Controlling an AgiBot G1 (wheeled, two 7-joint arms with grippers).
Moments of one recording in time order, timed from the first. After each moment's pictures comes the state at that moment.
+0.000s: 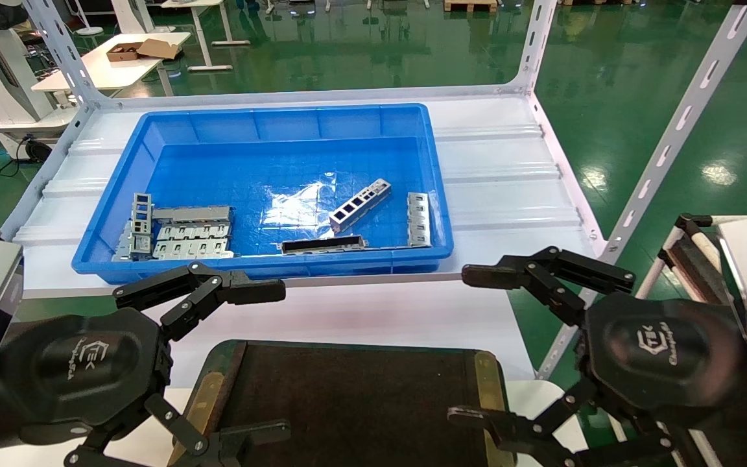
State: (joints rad) left arm -1.08 0.61 0.28 -1.28 0.73 1.49 -0.19; right arm 1.11 -0.56 -0.42 1.26 -0.63 -1.44 0.11
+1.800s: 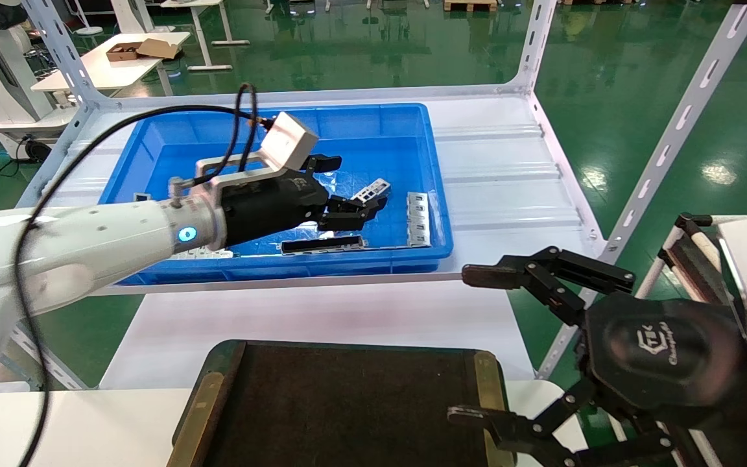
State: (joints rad) left arm -1.49 1.19 0.53 -0.64 1.34 0.86 -0.17; right arm 1.11 -0.56 -0.42 1.26 -0.63 -1.44 0.11
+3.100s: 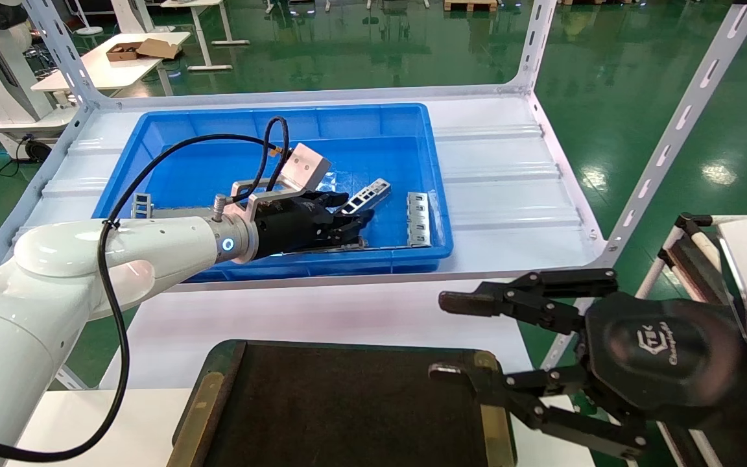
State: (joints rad) left arm -1.61 1.36 0.66 -0.22 1.27 0.72 -0.05; right arm 1.11 -0.56 -0.42 1.26 -0.63 -1.44 0.11
